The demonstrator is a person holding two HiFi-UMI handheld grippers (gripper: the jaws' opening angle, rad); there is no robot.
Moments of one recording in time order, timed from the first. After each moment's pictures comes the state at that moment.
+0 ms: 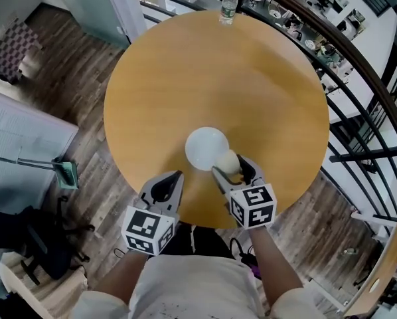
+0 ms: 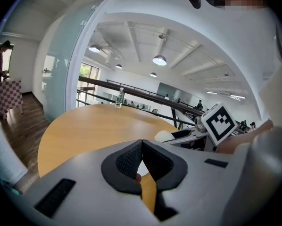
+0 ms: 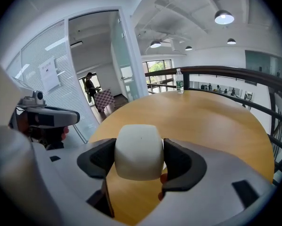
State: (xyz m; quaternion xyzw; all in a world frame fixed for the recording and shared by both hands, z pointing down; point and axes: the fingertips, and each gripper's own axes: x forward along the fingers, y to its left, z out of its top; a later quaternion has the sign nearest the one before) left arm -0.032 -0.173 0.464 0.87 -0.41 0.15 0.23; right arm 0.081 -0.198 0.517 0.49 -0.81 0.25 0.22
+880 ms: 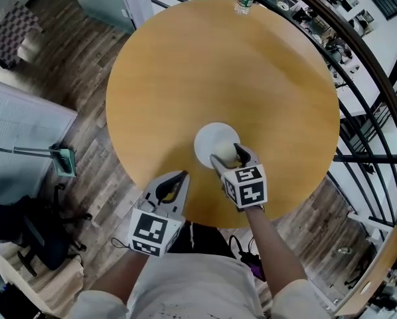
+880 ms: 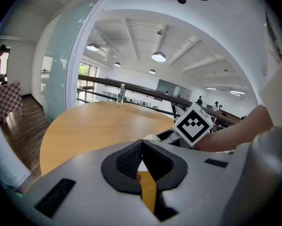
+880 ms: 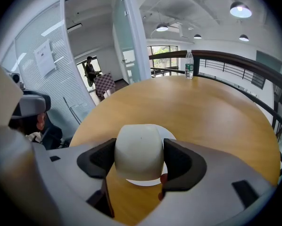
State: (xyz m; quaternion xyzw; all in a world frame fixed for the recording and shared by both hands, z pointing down) left arm -0.048 -0.182 0.489 0.87 -0.40 0.17 0.22; right arm 0.052 -0.237 0.594 0.45 -0.79 0.27 0.31
